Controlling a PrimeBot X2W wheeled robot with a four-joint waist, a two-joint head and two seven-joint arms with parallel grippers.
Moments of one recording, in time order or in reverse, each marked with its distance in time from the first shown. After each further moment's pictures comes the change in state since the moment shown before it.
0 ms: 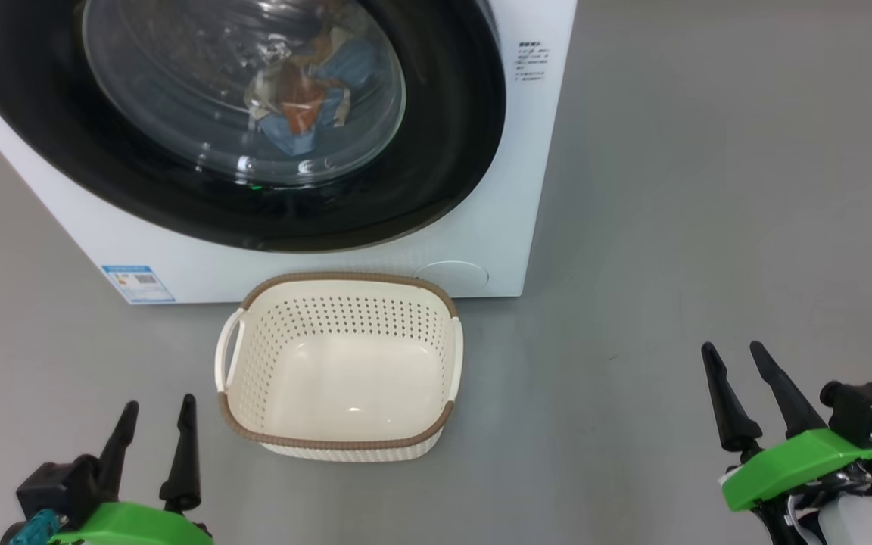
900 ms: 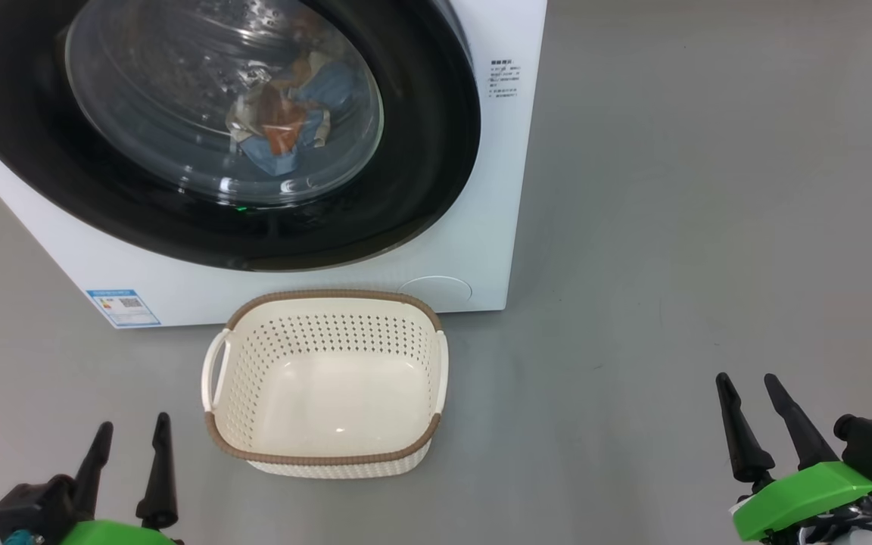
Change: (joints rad) left arm 0.048 0.013 0.049 0.000 0.001 0.000 0.000; right arm 0.091 0.015 -0.048 -0.035 -0.002 0.000 0.000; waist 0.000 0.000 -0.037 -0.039
